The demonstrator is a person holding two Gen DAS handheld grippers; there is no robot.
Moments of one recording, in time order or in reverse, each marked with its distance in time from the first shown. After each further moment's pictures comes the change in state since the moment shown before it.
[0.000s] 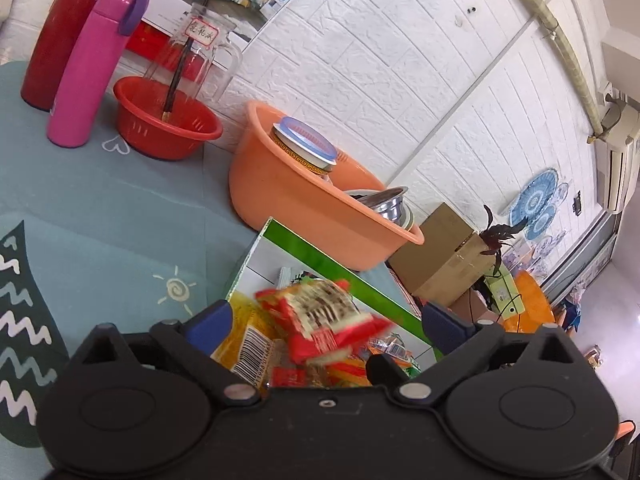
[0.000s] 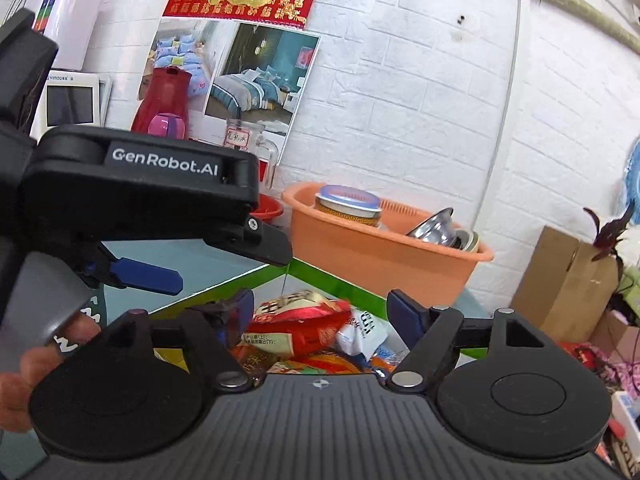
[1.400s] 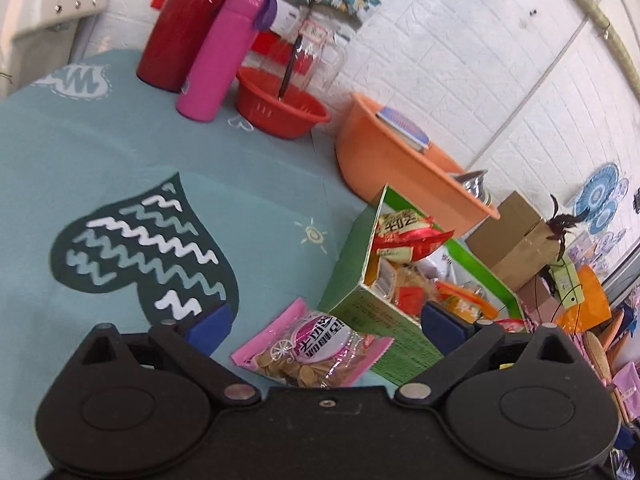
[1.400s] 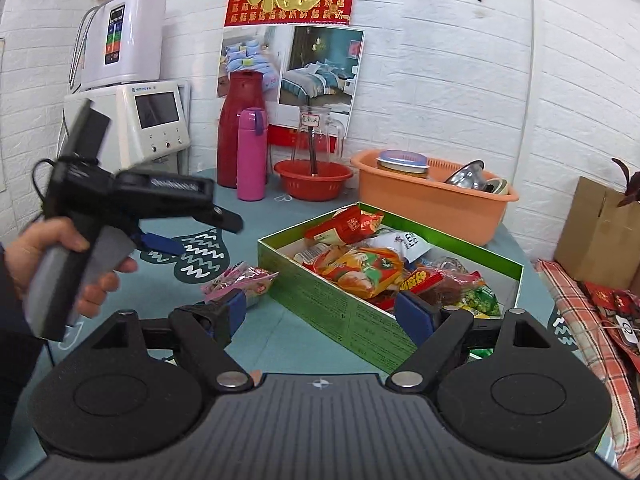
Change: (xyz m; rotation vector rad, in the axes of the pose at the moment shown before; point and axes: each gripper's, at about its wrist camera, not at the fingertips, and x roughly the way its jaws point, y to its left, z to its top) left arm -0.067 0.049 -0.038 -0.040 0.036 0.222; right arm -0.126 -0.012 -0.023 0.081 0.103 0.247
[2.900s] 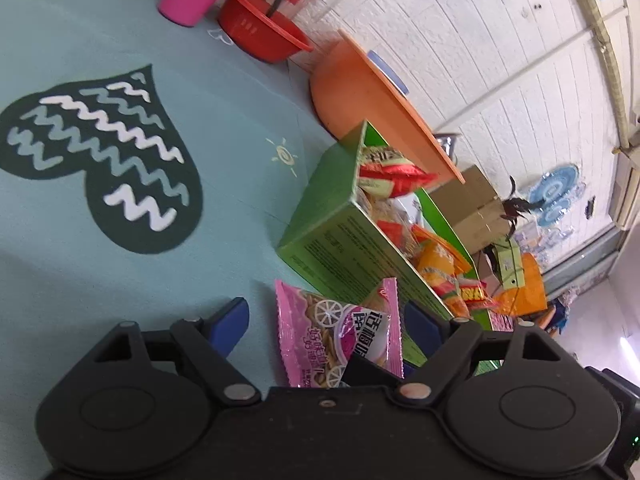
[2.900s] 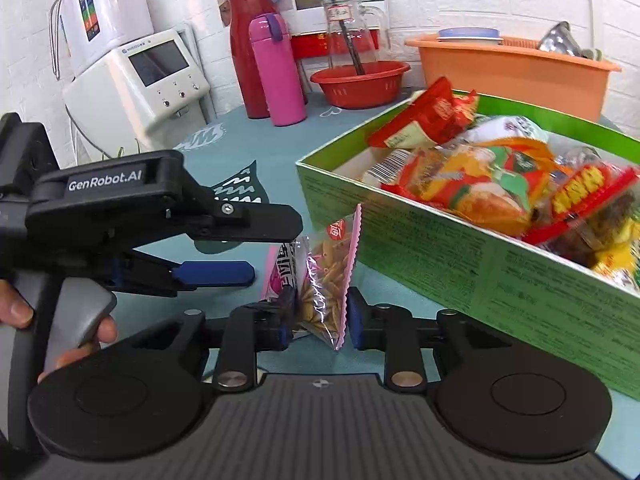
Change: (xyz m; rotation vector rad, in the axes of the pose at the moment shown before) left arm 0.016 0.022 -0.027 -0.136 0.161 -0.216; right arm 0.126 0.009 -0.023 0.216 0.236 0.213
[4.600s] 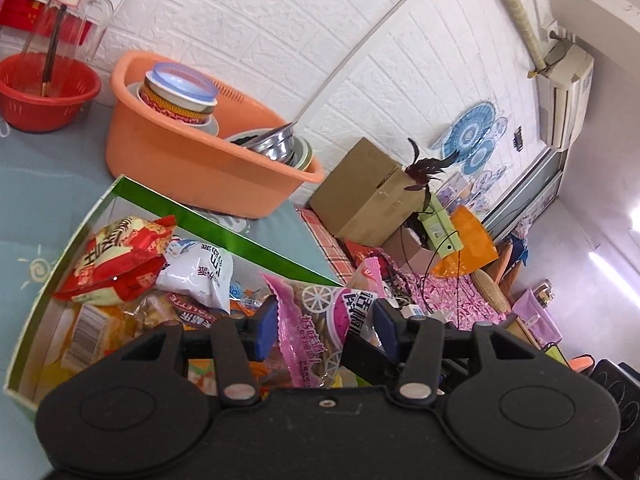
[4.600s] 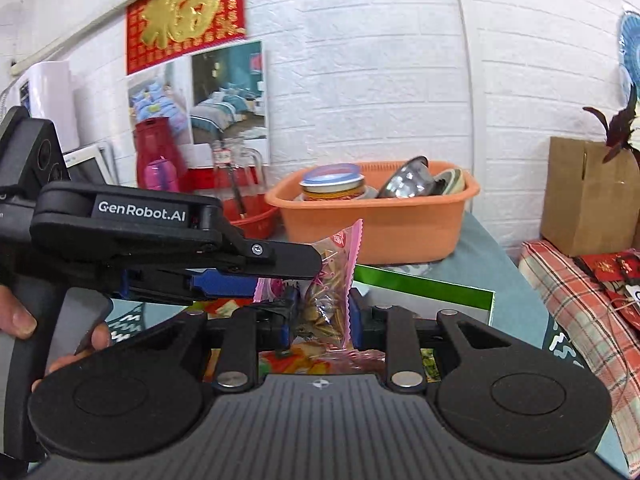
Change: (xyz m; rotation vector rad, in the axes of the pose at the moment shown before) left arm 0.100 -0.158 0.050 0.287 0.035 -0.160; right arm -0.075 -0.092 0.065 0.019 -0.305 -0.234
